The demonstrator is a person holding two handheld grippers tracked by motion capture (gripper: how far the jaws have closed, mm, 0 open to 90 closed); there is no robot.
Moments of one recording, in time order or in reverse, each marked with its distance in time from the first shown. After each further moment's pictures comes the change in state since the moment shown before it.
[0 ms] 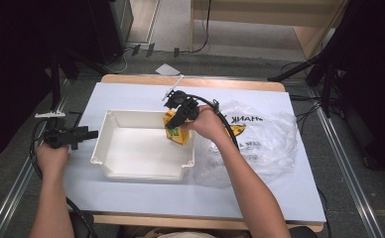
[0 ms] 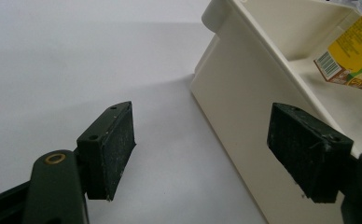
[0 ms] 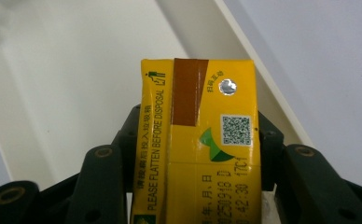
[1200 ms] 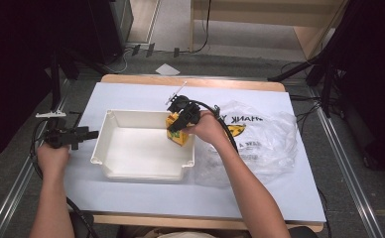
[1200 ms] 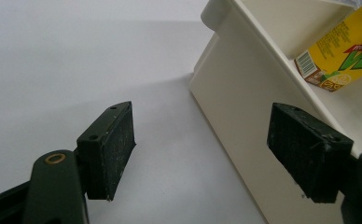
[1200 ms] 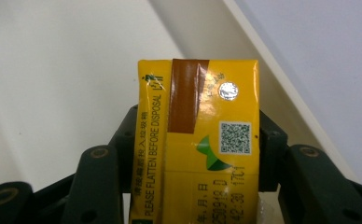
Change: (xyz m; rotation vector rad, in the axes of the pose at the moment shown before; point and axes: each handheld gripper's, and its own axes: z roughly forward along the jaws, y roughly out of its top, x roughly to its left) left arm -0.001 0.000 0.001 0.007 -0.001 0.001; right arm -0.007 -0.014 0.018 -0.017 -0.011 0.031
